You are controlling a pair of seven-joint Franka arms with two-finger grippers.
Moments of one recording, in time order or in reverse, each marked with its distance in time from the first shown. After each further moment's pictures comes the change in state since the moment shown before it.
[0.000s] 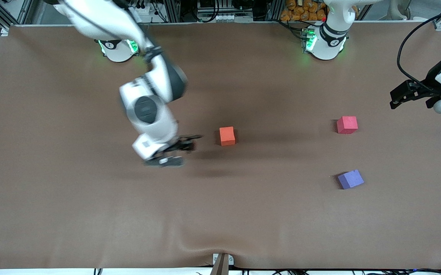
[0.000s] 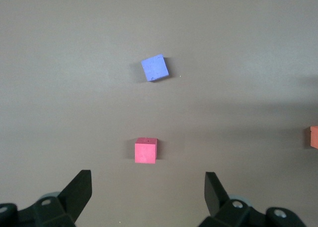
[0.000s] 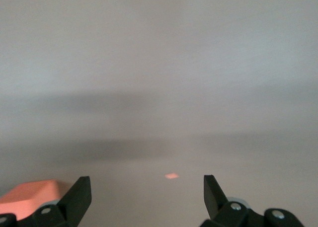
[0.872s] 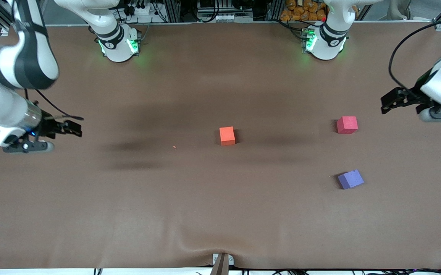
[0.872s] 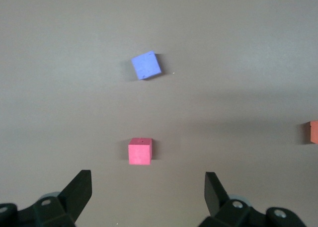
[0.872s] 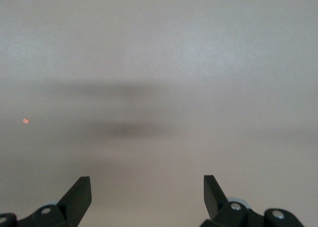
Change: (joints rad) left arm -0.035 0.058 -0.011 -0.001 0.000 0.025 -0.001; right arm -0.450 -0.416 0.001 -0.254 0.000 -0.249 -0.513
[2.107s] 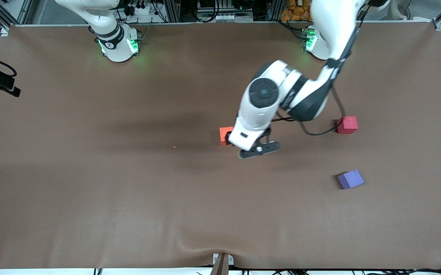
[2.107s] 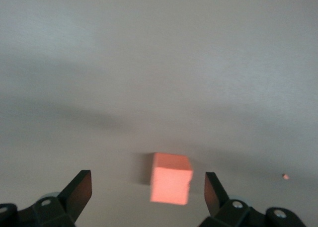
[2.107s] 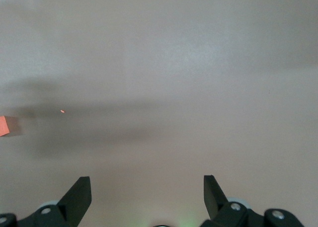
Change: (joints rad) left arm -0.598 0.579 -0.001 0.242 0.000 0.376 -0.879; right arm -0.062 -0.027 0.008 0.478 0.000 -0.462 0.058
